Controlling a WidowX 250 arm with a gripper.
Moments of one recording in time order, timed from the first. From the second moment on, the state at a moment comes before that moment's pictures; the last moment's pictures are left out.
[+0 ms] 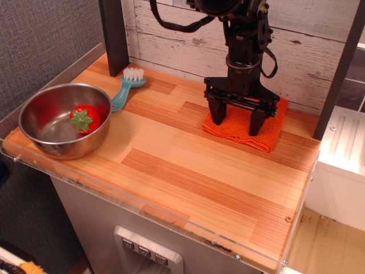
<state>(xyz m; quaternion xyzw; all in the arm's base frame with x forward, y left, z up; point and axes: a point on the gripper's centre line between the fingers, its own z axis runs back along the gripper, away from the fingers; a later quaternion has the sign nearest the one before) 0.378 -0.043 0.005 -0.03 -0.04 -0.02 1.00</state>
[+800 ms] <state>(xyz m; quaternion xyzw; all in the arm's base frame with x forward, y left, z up) 0.359 -0.038 0.061 -0.04 -0.08 -0.02 1.00</state>
